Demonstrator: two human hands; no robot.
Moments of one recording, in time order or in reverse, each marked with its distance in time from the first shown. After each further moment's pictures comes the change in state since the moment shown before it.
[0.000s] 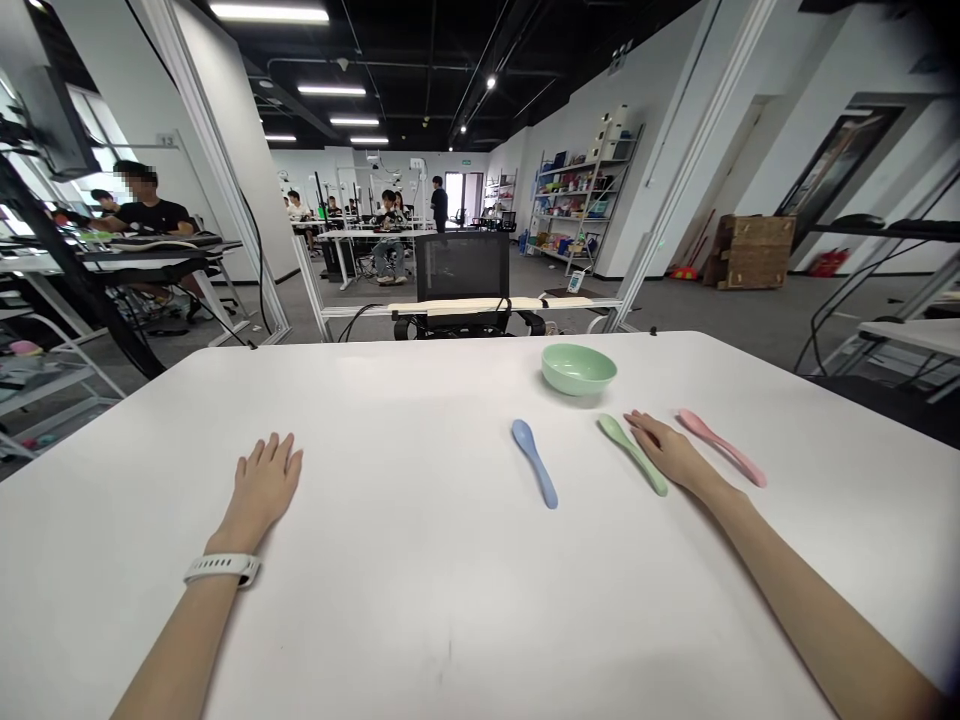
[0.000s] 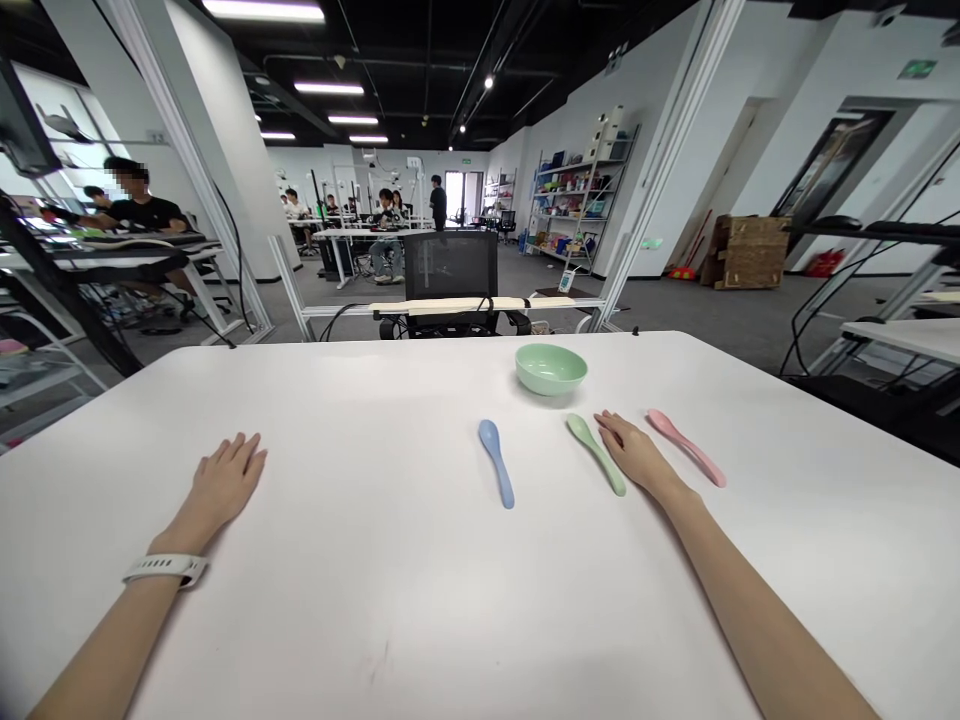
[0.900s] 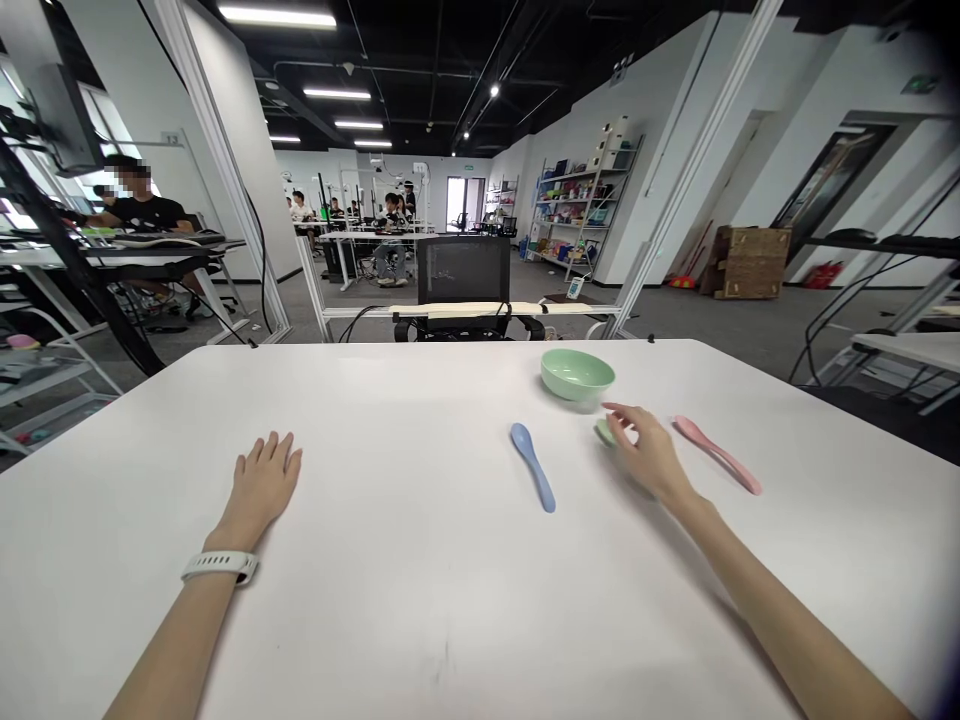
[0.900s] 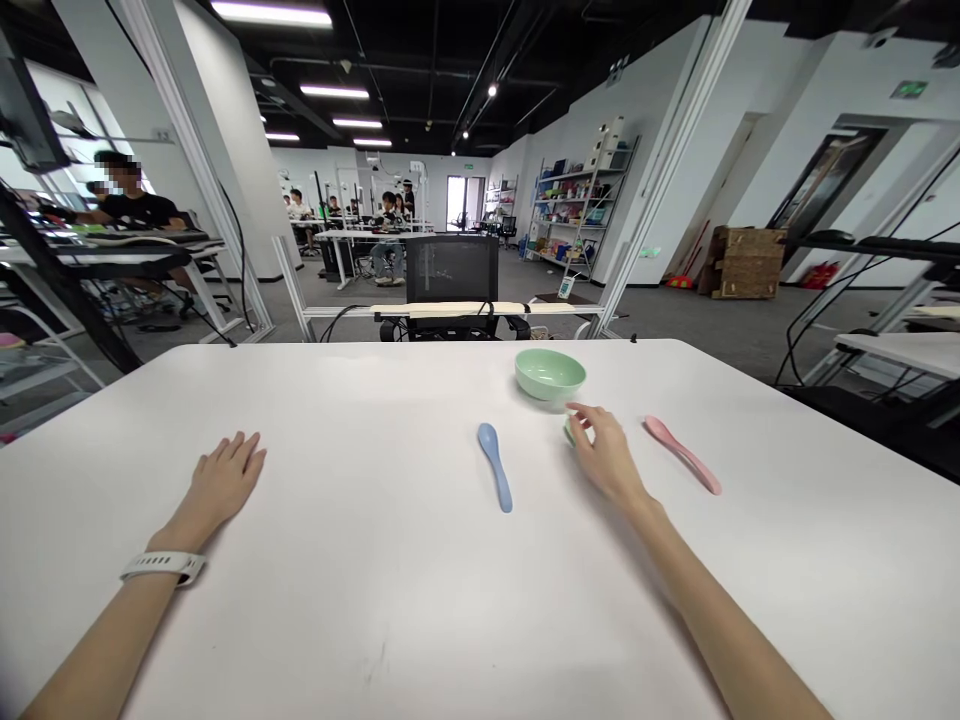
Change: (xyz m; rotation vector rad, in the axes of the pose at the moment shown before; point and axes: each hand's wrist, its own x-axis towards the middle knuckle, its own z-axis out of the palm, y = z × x) left_hand 0.003 -0.004 0.005 0.049 -0.020 0.004; right_hand -0.025 -0.109 -0.013 0.141 0.211 -0.095
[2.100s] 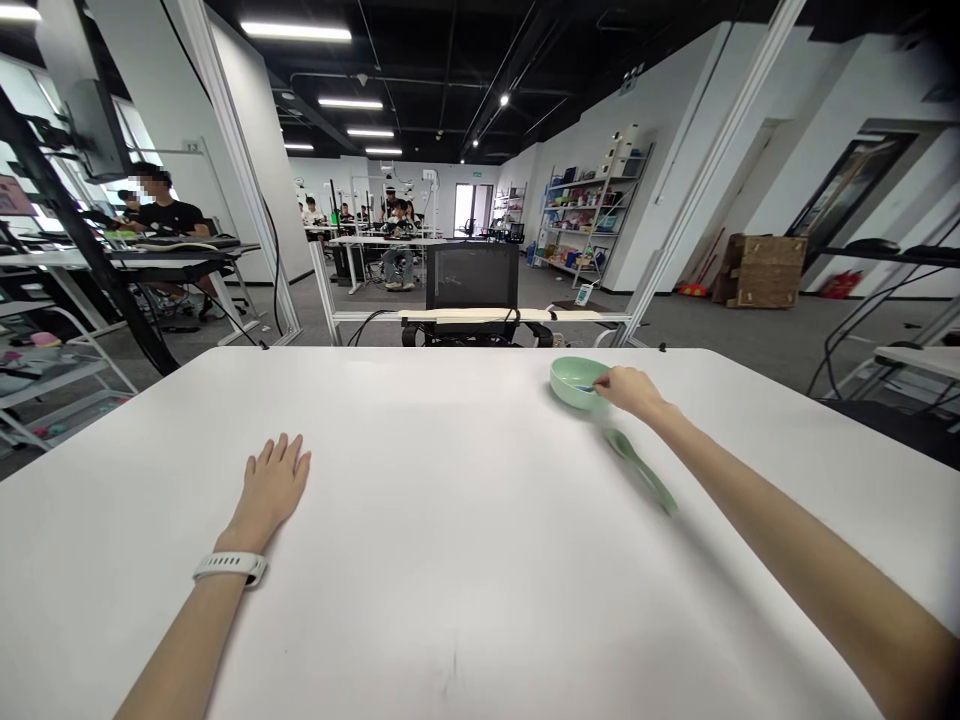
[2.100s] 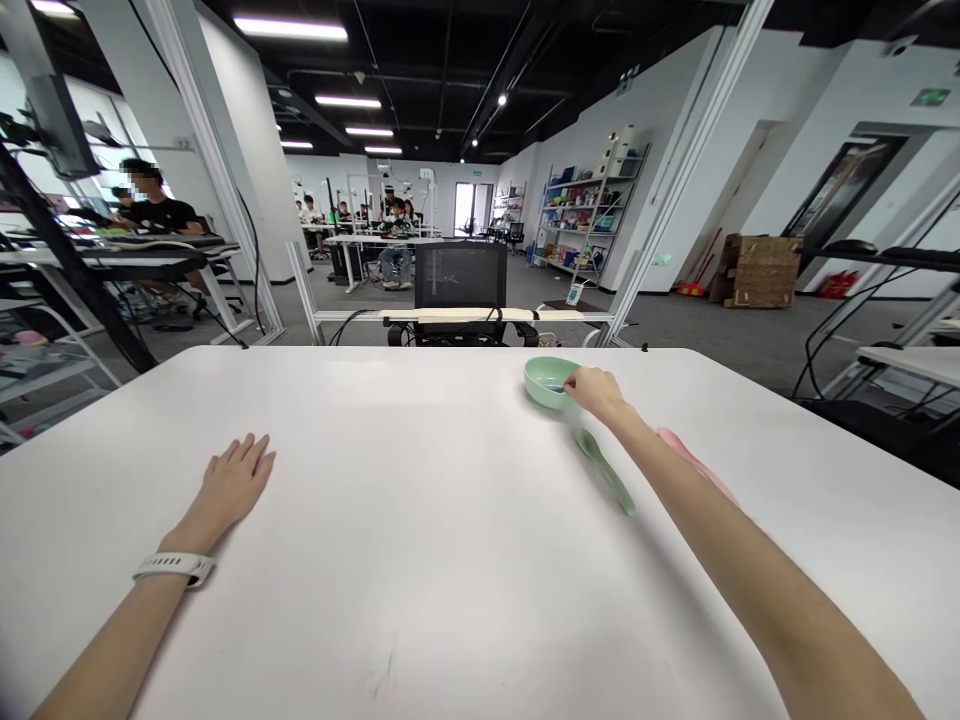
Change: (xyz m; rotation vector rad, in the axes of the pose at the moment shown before) left_hand -0.001 -0.002 0.003 -0.017 0.064 0.013; right_hand 0.144 -0.026 0.008 -0.642 -0.330 0.039
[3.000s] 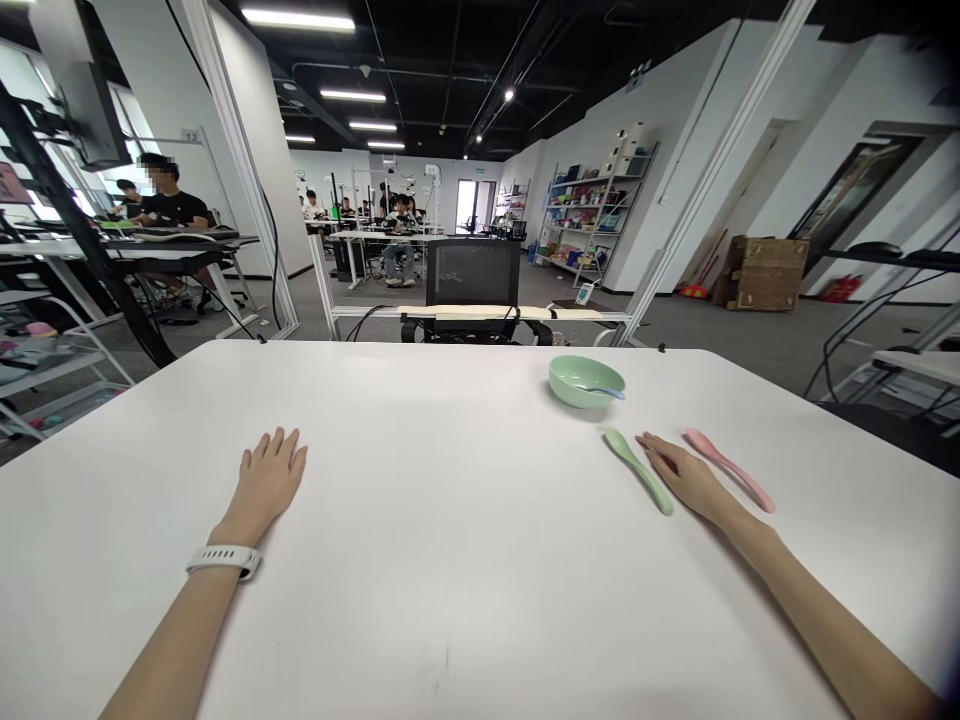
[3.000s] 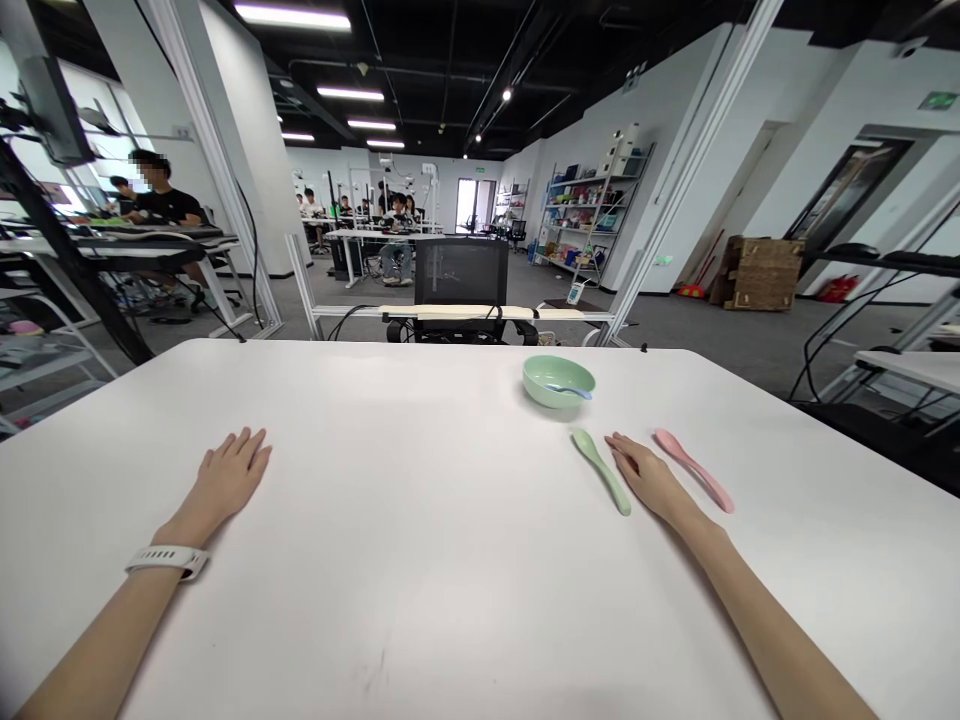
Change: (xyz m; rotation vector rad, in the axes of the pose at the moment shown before) left_hand -0.001 -0.001 0.001 0.002 -0.027 -0.007; right_hand -0.126 0.110 0.098 0.513 0.107 -0.037
